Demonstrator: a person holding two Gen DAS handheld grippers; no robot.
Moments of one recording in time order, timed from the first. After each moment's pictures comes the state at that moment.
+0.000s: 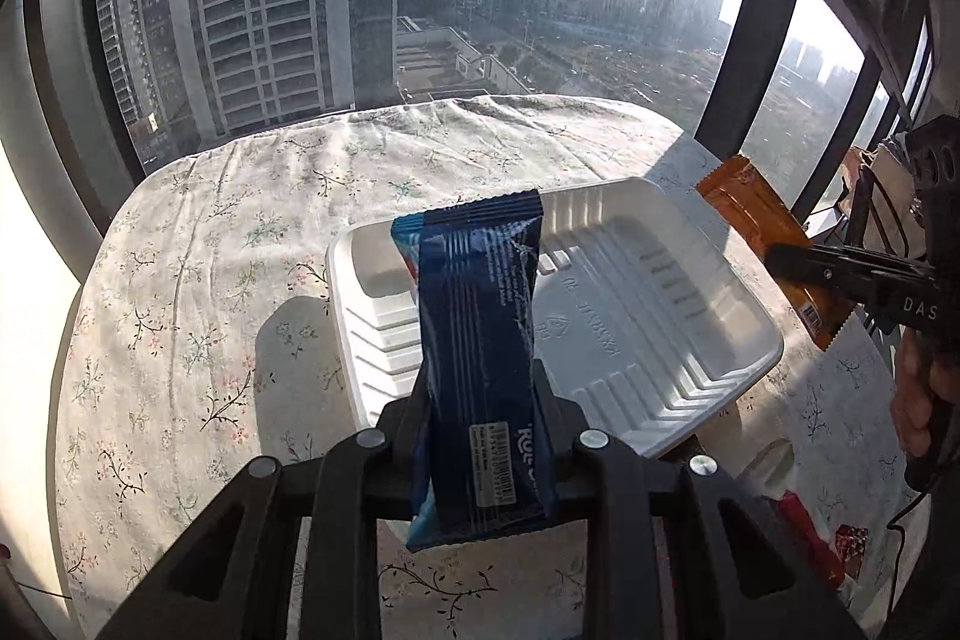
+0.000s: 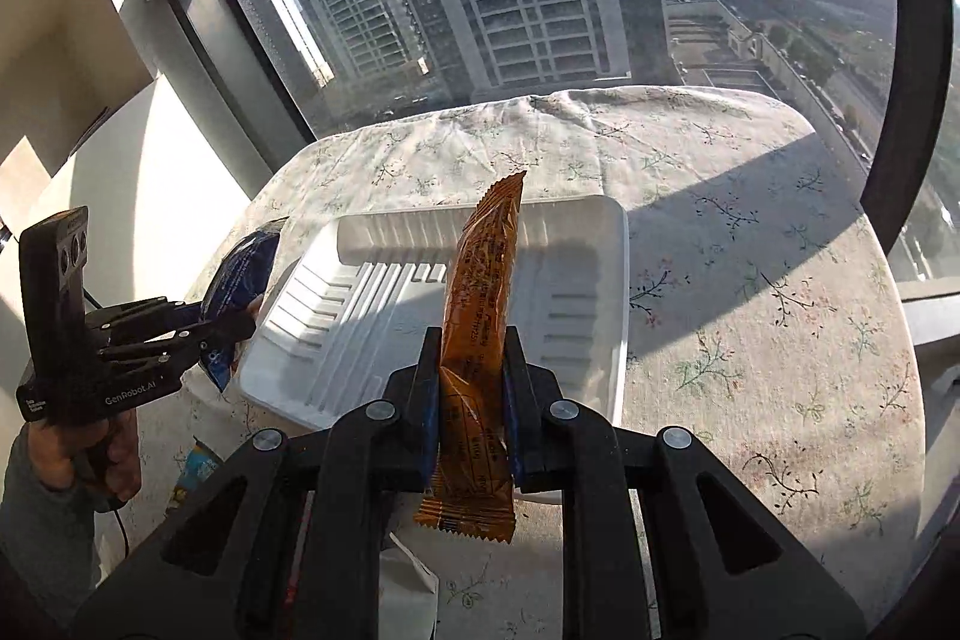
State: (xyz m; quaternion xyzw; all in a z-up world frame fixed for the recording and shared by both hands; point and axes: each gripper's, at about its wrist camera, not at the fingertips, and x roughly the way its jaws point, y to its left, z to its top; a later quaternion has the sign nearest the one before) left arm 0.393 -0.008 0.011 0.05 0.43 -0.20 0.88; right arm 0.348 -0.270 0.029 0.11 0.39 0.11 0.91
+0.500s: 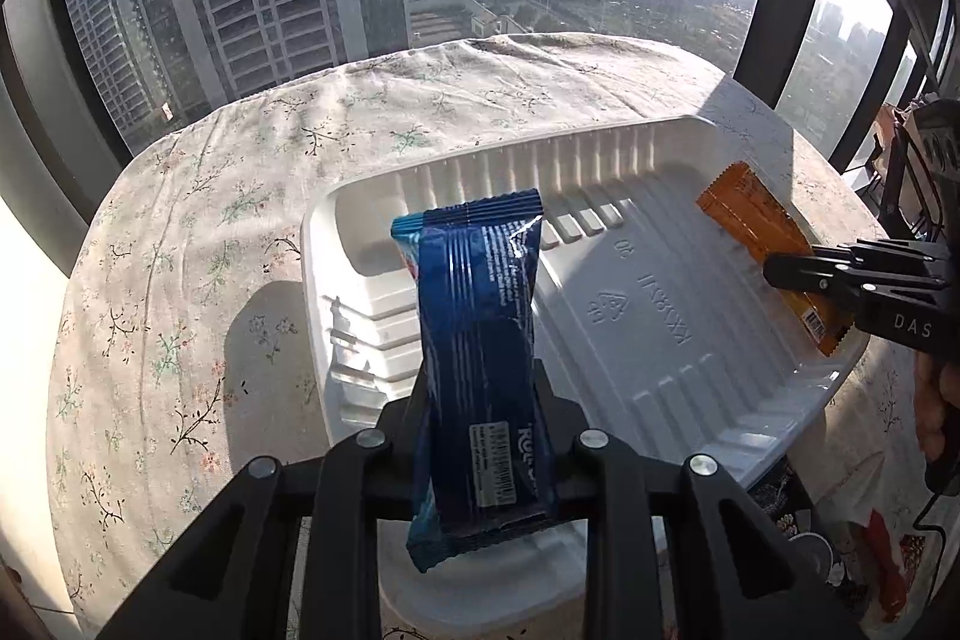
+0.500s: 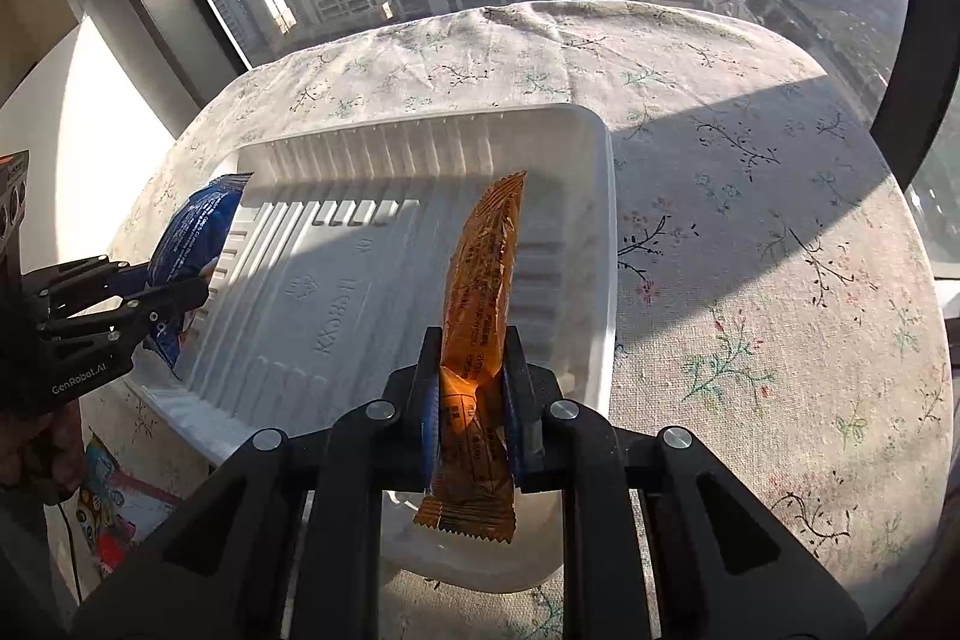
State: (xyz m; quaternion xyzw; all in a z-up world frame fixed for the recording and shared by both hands) left arm 0.424 -0.029 -0.032 0.10 0.46 -0.17 0.87; right arm 0.391 -0.260 -0.044 0.08 0.46 0.07 0.88
